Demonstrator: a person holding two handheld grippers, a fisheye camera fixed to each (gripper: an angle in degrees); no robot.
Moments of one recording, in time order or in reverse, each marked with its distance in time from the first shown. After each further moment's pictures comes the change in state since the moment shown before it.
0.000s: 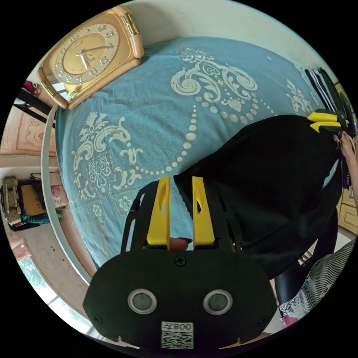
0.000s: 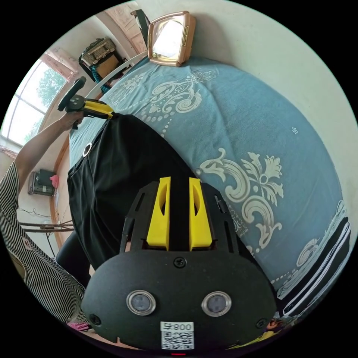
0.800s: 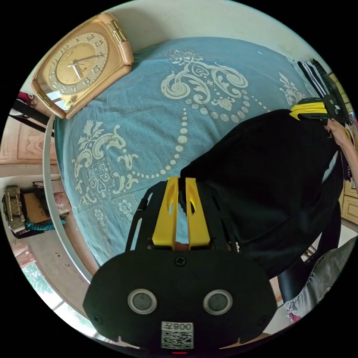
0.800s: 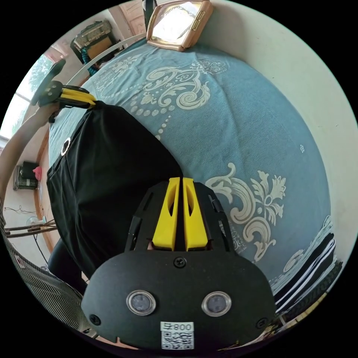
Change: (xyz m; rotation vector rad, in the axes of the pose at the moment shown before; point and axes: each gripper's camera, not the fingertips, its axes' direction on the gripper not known) left arm -0.005 -0.023 -0.062 0.016 -0.040 0.033; right arm -0.088 -0.077 -0.023 -0.108 0.145 -0.015
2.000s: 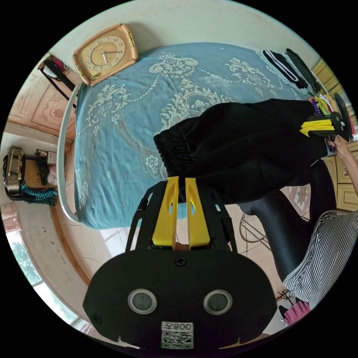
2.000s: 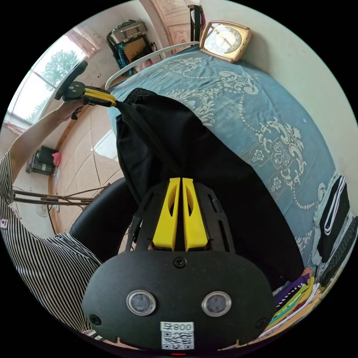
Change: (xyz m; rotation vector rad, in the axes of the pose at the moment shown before) left arm 0.095 0.328 -0.153 0.035 0.027 -0.066; right arm -0.257 0.219 -0.080 0.053 -0.102 -0.075
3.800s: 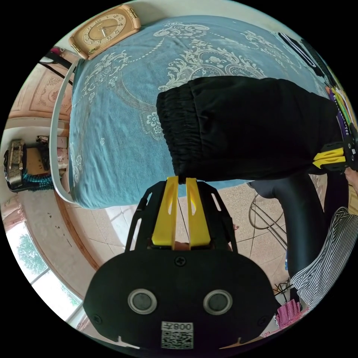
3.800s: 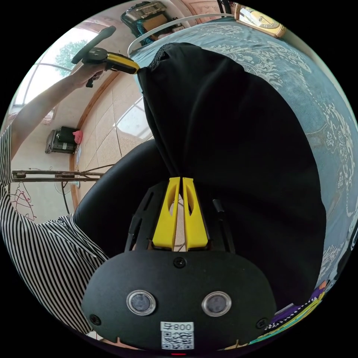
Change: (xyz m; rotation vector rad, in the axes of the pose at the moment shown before) left arm 0.048 0.153 0.047 -0.181 -0.050 -0.026; right arm -0.107 0.070 0.237 -0.176 -0.206 -0.076
